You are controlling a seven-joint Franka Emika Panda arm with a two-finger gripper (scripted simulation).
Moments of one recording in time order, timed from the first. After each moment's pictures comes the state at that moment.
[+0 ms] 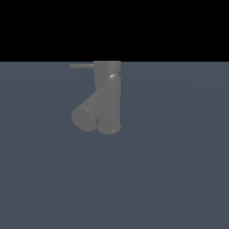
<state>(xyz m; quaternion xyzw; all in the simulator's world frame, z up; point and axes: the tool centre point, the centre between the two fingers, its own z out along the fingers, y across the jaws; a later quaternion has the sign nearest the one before) -0.210 0.021 0.470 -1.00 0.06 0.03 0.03</state>
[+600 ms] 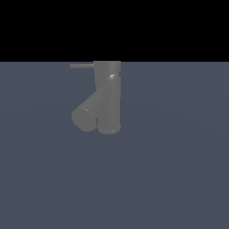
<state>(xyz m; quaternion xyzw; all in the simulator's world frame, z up) -0.143 0.036 0.455 -0.98 0.21 0.05 0.06</state>
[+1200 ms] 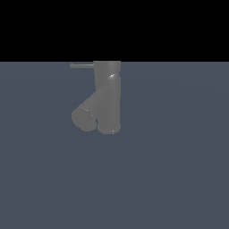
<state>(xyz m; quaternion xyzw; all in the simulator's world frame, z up) -0.074 0.054 0.426 -0.93 0.36 0.07 0.07</state>
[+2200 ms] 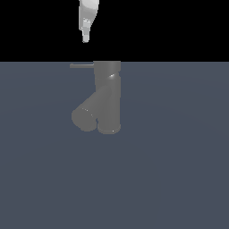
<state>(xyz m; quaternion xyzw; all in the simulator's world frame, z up) 0.029 0.091 0.351 -0.80 0.59 0.06 0.03</state>
